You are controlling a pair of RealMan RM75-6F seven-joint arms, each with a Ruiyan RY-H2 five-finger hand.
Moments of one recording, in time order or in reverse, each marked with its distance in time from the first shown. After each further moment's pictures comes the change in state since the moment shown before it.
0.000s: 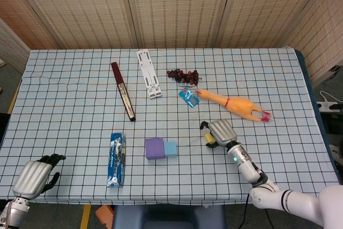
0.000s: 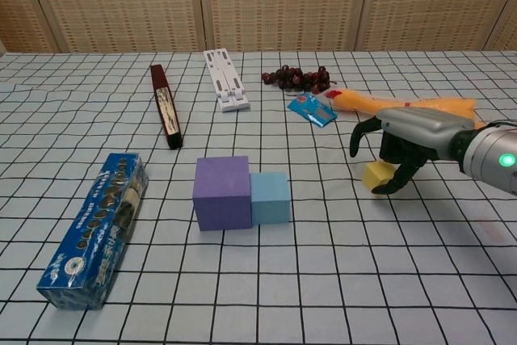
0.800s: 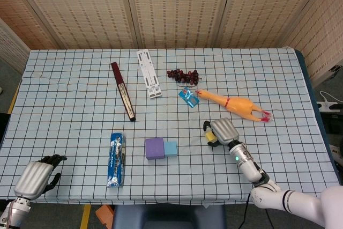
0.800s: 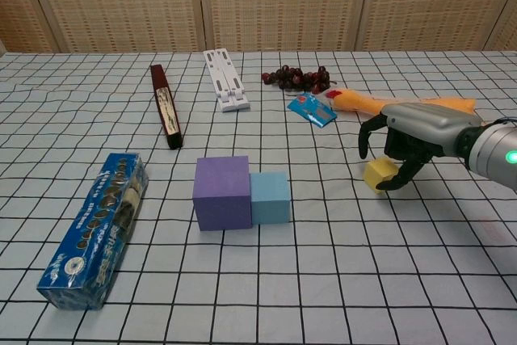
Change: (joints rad) left arm -0.003 -0.003 0.004 -0.003 0.004 -0.006 0.013; right arm -0.009 0.011 0.004 -0.002 0.000 0.011 0.003
